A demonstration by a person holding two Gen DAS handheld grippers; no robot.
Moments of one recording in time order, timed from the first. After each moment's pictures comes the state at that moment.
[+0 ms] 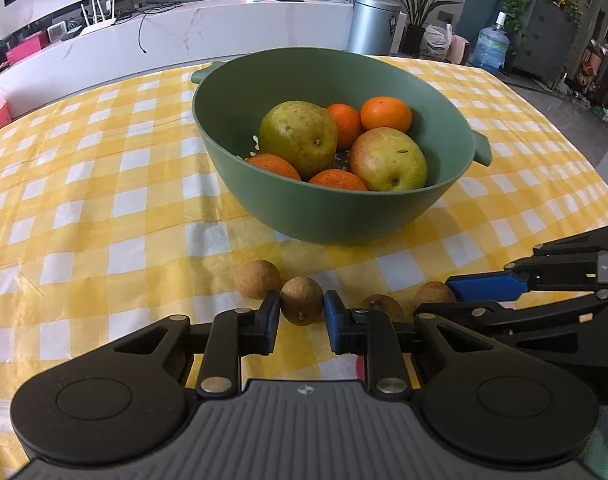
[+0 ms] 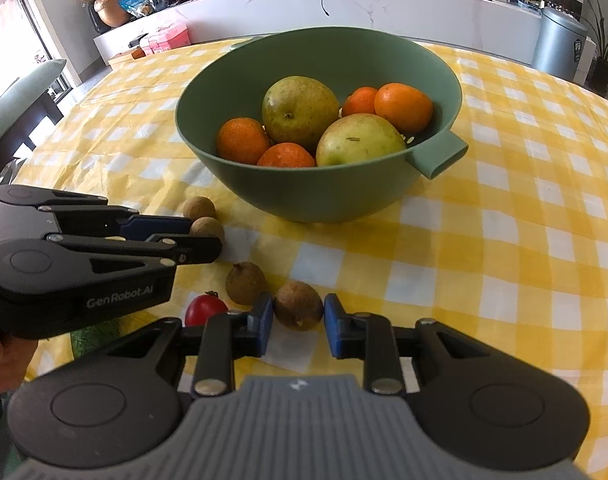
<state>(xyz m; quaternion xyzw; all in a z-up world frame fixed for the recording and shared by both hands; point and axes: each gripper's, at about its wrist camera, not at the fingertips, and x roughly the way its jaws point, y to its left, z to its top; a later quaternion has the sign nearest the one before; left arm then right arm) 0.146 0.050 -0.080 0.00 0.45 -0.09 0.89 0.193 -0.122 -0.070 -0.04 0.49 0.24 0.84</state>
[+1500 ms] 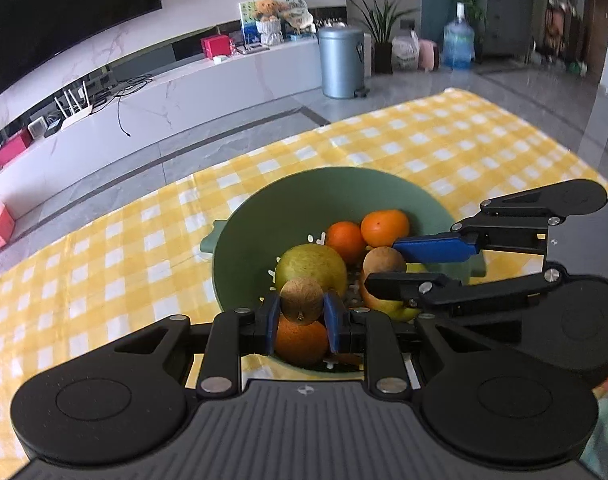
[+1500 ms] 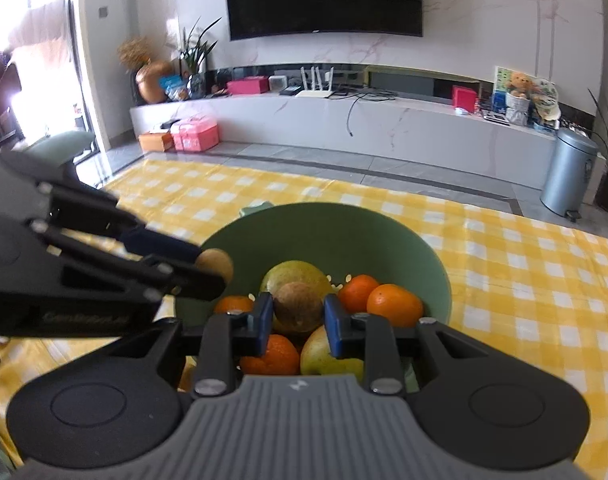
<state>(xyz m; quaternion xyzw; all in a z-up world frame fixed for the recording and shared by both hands) 0.201 0.033 -0.011 0.12 0.40 -0.12 0.90 0.235 -0.117 -0.028 -0.06 0.32 0.29 0.90</state>
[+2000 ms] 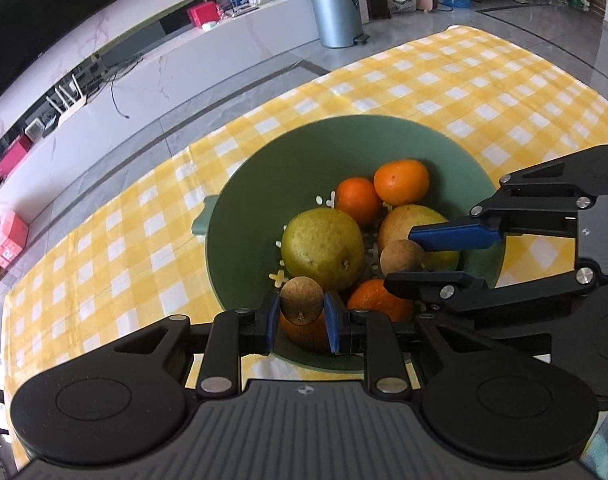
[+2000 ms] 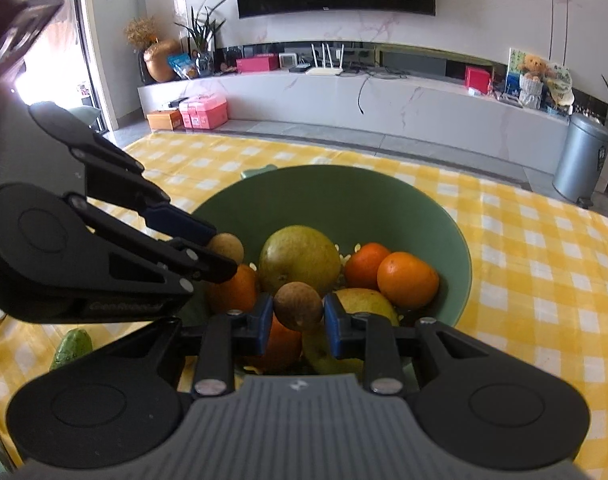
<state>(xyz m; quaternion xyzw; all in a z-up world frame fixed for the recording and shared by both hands) 0.220 0.021 -0.033 0.18 0.45 -0.10 0.87 0.244 -0.116 -0.048 -0.06 0.34 0.31 0.89</state>
